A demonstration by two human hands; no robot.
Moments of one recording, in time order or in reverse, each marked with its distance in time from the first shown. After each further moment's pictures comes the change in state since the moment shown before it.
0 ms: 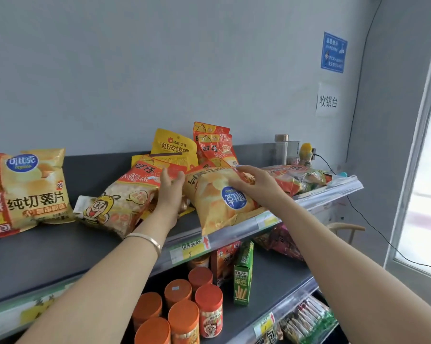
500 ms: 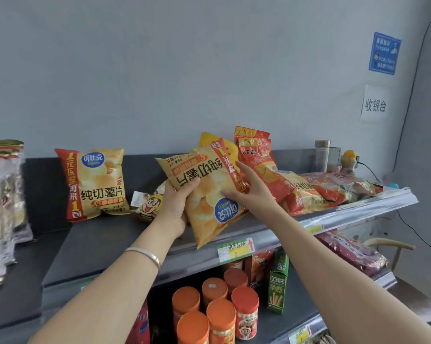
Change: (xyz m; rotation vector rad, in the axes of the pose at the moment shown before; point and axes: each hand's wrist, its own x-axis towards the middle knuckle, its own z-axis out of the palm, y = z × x) left_hand -0.020 0.011 -0.091 -0.472 -0.061 -0.028; right_hand 0.008 -0.053 0.091 0.454 -0.144 -0.124
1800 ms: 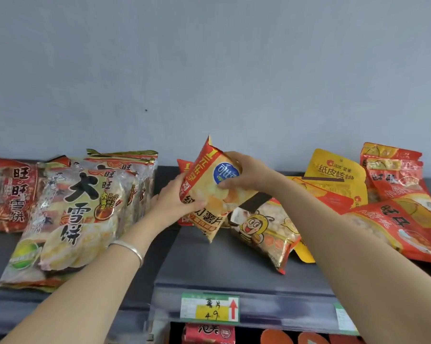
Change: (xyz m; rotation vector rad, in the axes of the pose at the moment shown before) left_hand -0.020 0.137 -0.169 1.303 0.374 0.209; right_hand 0.137 -0.080 0.176 -0.328 -0.516 -0.291
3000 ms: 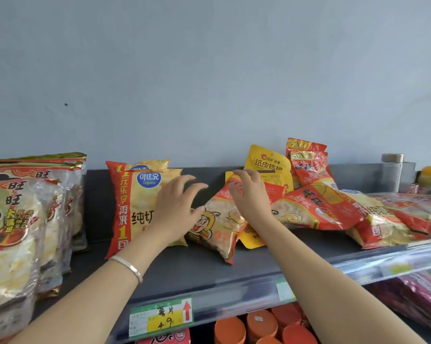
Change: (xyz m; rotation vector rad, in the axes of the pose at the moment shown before) left_hand -0.001 0.052 0.092 0.443 0.128 0.640; right_hand -0.080 0.080 0.000 -0.334 0.641 0.247
